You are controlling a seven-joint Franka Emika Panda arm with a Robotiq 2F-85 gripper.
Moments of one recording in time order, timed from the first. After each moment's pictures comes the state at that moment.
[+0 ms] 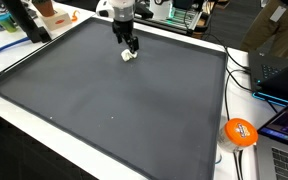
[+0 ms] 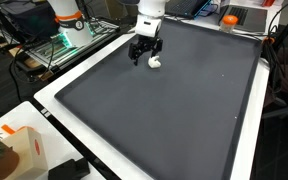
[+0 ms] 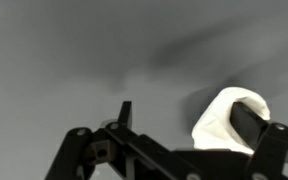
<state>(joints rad) 0.06 0.26 0.00 -2.38 -0.19 2.52 0.58</state>
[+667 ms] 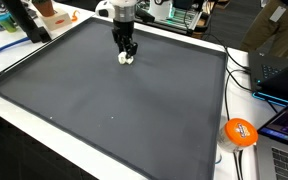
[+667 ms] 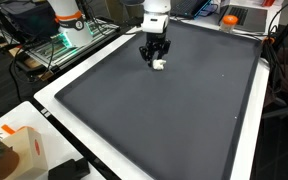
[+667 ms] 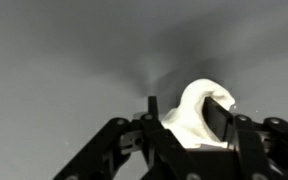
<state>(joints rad) 0.11 0.29 -0.03 -2.35 -0.19 2.66 0.61</state>
